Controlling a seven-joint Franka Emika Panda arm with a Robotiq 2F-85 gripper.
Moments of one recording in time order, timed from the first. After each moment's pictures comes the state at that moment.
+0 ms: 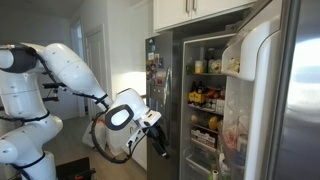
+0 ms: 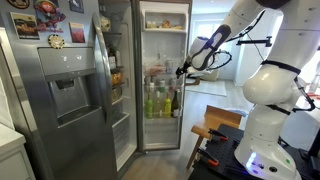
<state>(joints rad) -0.56 -0.10 0.01 -2.53 -0.42 3.05 0.42</state>
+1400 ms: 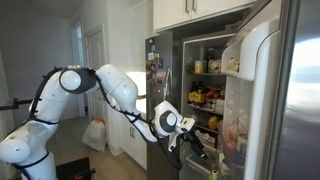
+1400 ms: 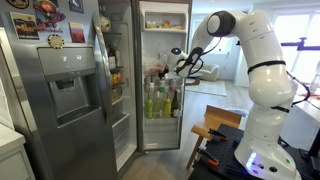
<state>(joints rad) -0.29 0.50 -0.23 -1.84 -0.98 3.06 1.13</state>
